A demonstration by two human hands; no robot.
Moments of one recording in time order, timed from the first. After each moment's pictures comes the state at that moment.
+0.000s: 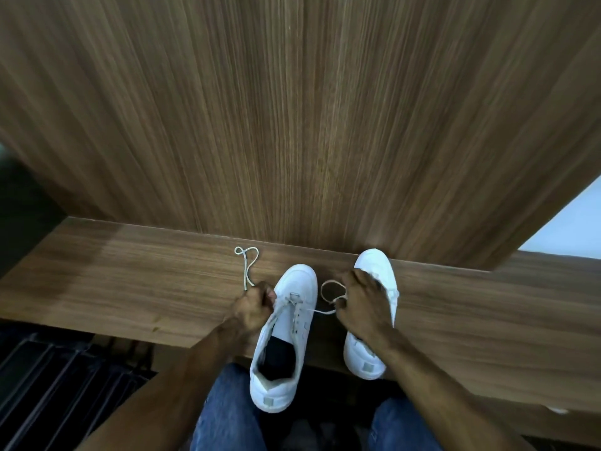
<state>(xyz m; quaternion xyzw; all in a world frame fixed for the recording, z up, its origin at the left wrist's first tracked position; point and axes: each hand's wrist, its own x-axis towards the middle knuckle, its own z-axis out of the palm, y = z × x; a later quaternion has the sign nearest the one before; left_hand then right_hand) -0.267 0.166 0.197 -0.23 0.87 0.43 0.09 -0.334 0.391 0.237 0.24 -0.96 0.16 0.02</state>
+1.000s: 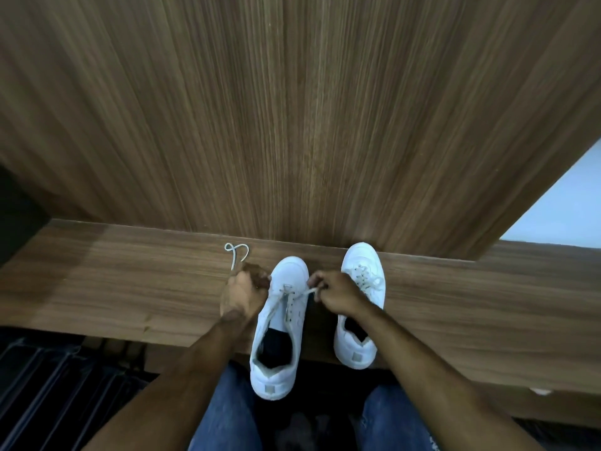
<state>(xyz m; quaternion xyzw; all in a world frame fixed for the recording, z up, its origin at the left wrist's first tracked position) -0.273 0.189 0.228 -0.29 0.89 0.34 -0.06 -0.342 0.374 0.263 0.18 -0.89 0.34 -0.26</state>
